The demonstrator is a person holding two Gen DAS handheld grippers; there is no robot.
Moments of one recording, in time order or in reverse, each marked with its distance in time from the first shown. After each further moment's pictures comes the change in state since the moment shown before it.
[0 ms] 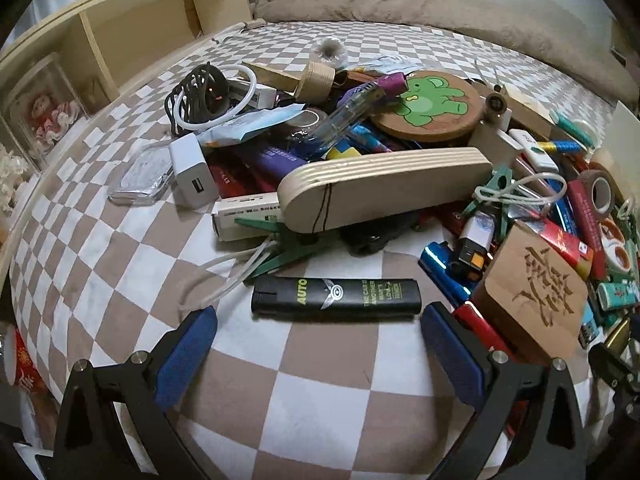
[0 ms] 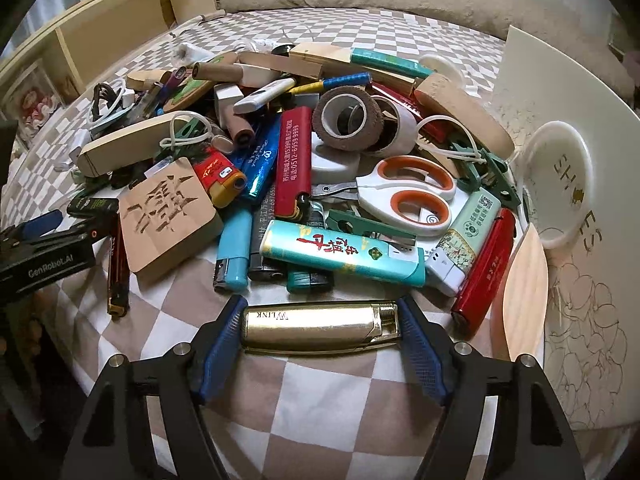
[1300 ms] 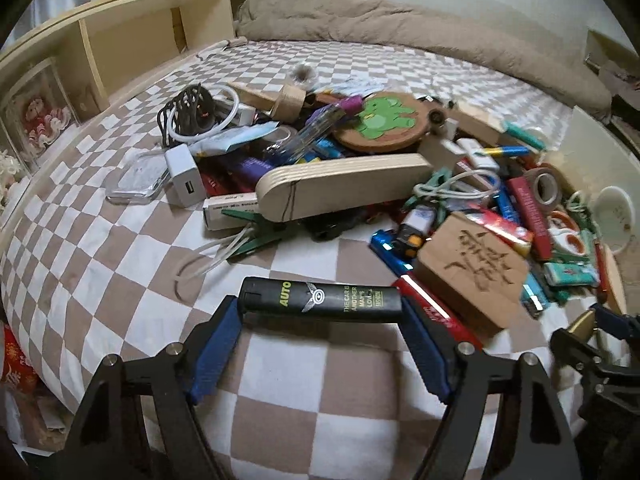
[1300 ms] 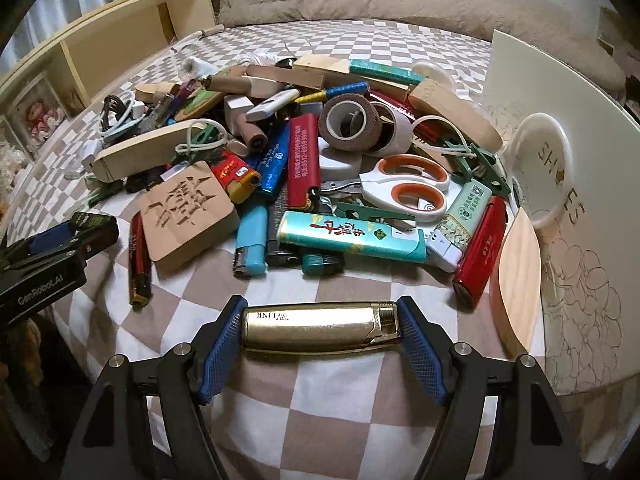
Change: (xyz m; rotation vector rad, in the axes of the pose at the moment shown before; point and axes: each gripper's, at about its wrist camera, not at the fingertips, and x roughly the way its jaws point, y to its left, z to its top) left arm -0.039 -0.006 -0.020 0.017 -0.084 -0.107; right arm -0.014 0.007 -0.011 0.031 -0.055 0.017
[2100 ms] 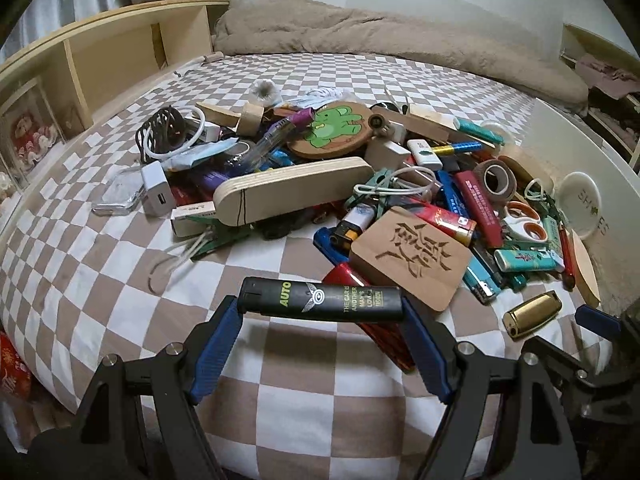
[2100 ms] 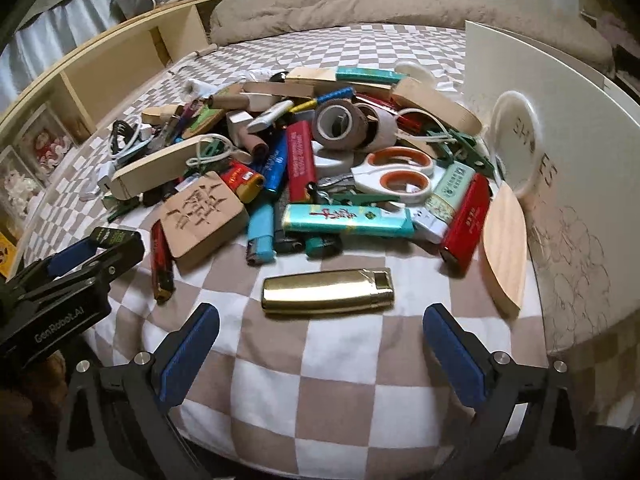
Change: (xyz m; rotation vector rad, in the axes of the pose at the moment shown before) left arm -0.016 -0.026 -0.010 0.037 -0.026 -0.046; right arm -0.017 -0.006 -0.014 0.097 -0.022 0.035
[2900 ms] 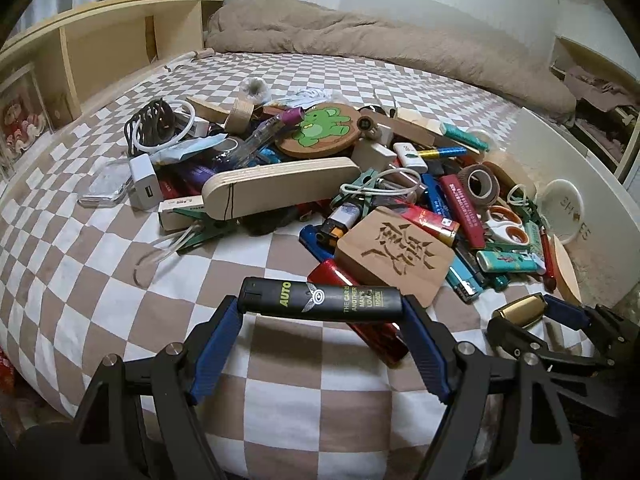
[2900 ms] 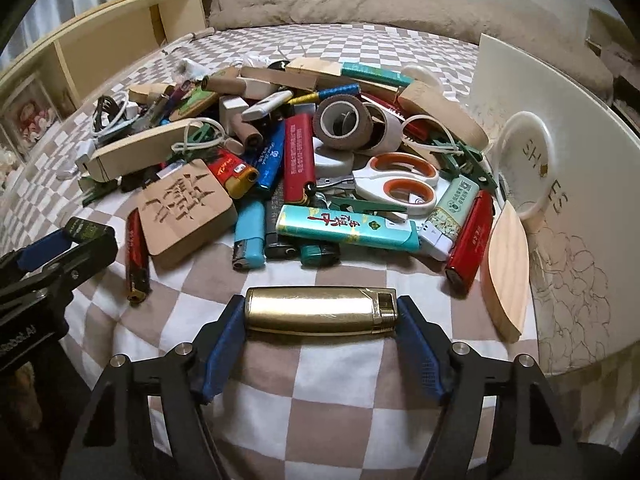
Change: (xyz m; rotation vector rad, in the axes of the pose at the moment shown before) left arm -0.005 0.003 -0.001 -0.023 -0.014 -0.075; right arm 0.010 0.012 0.006 -0.084 0.002 -0.089
